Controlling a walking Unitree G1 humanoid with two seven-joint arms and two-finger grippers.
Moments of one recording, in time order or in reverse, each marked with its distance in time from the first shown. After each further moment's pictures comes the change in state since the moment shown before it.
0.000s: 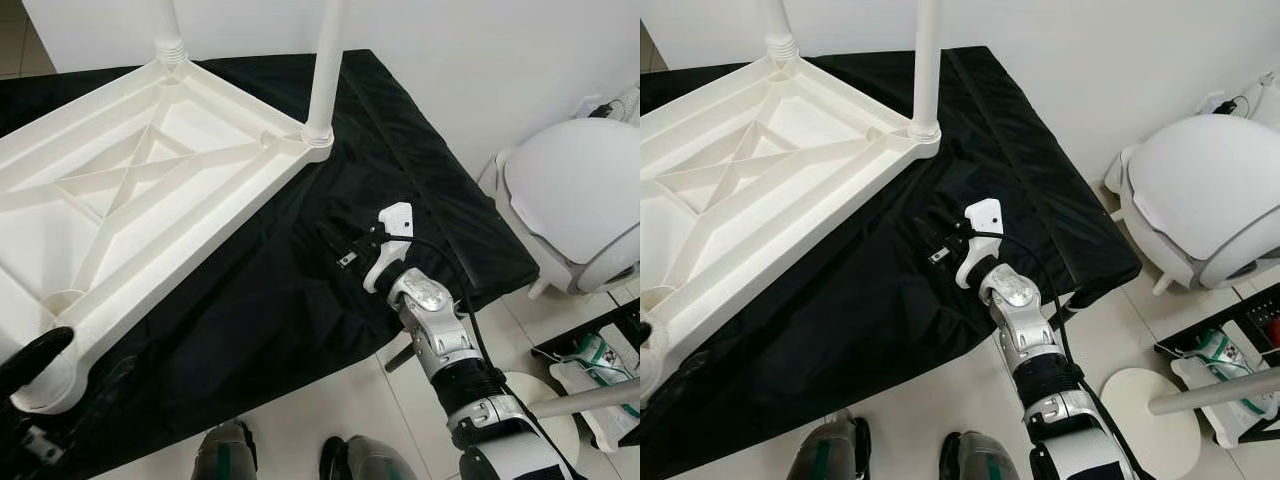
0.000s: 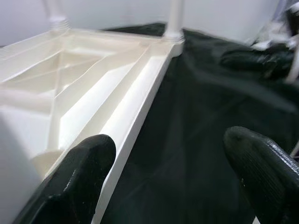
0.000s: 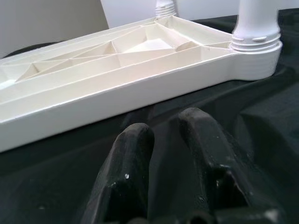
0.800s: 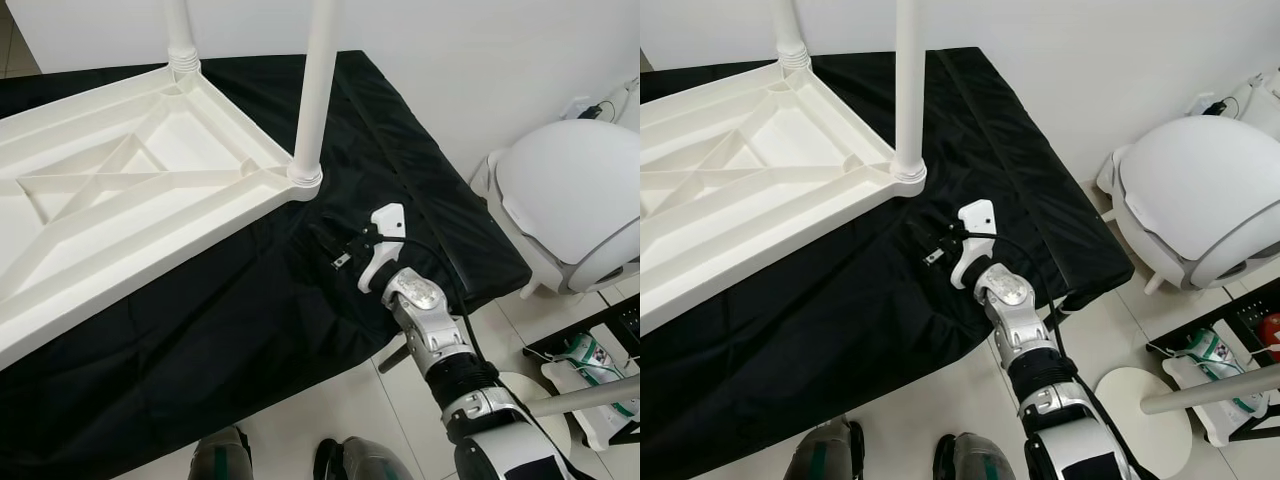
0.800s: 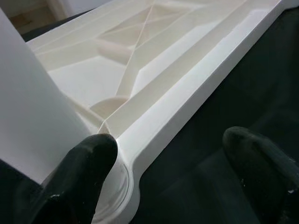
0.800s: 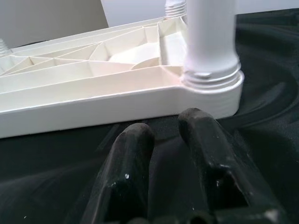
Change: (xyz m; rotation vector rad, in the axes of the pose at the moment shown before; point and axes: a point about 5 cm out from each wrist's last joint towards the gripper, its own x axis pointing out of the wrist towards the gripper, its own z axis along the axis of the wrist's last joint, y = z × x) left arm -0.059 0.081 -0.012 0.159 0.197 0.226; right arm 0.004 0.004 -0.005 0.001 -0.011 0.021
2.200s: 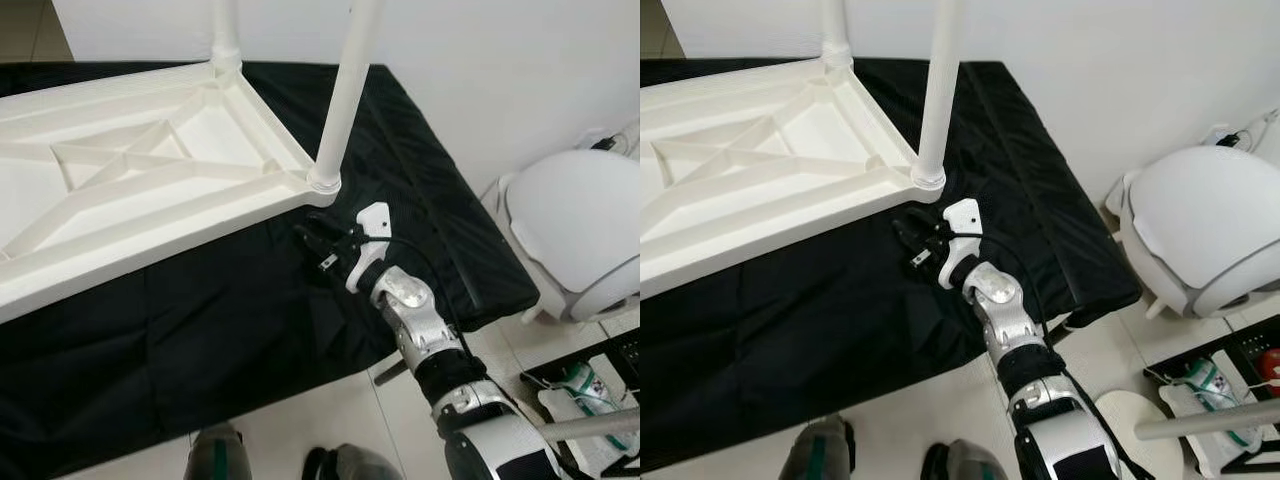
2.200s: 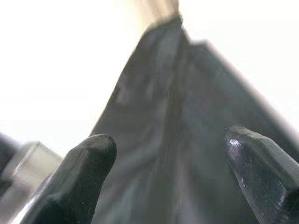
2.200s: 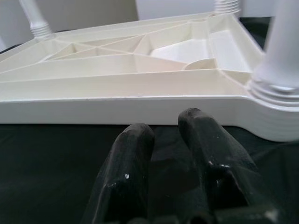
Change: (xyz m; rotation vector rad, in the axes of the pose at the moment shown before) left arm 0.075 0.092 0.005 0.152 0.037 0.741; right arm 0.012 0.011 0.001 0.006 -0.014 0.034
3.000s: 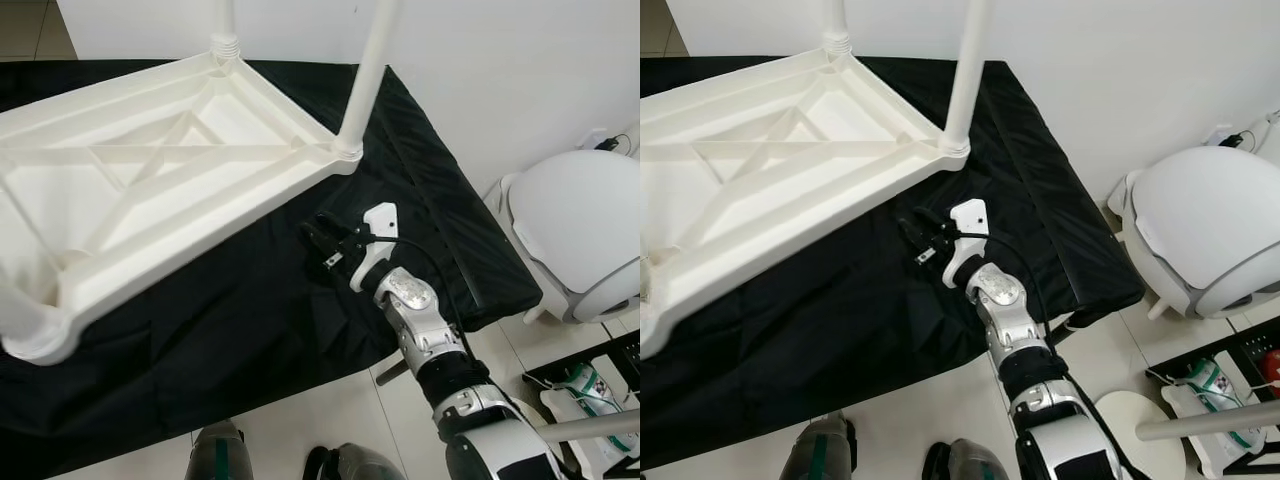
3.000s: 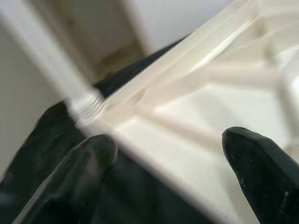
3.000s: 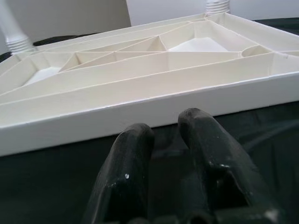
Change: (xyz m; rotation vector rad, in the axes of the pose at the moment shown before) left arm -0.027 -0.098 0.065 -0.043 -0.268 -0.432; right arm -0.004 -0.005 0.001 0.004 -0.012 -0.048
